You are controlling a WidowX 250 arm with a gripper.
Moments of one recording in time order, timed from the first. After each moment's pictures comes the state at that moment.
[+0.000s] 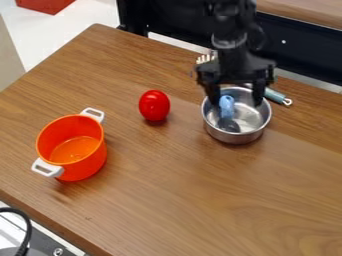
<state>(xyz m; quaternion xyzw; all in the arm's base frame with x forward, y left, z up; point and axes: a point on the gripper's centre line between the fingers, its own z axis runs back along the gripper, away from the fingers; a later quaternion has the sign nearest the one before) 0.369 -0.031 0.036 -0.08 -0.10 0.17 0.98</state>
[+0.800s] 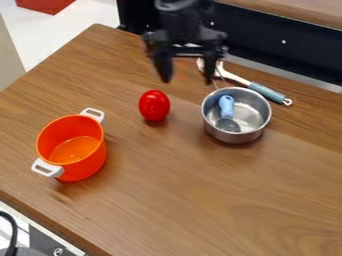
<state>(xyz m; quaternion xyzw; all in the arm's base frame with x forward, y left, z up) 0.328 0.034 0.081 -0.06 -0.08 0.13 0.99</state>
